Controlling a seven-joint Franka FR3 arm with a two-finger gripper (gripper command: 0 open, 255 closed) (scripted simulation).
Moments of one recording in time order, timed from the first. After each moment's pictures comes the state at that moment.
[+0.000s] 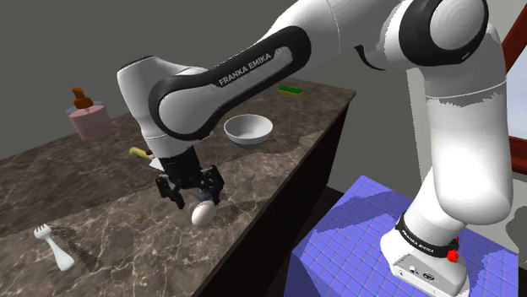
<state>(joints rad) 0.15 0.49 0.69 -1.67 -0.18 1.84 1.68</state>
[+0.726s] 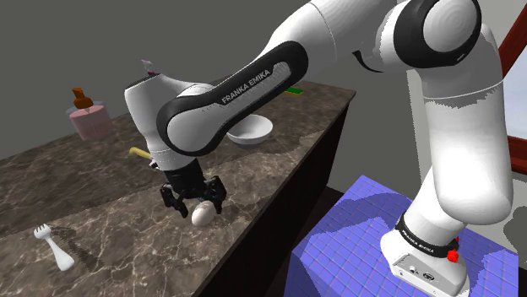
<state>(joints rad) 0.15 0.51 0.68 -1.72 -0.19 1.91 1.70</state>
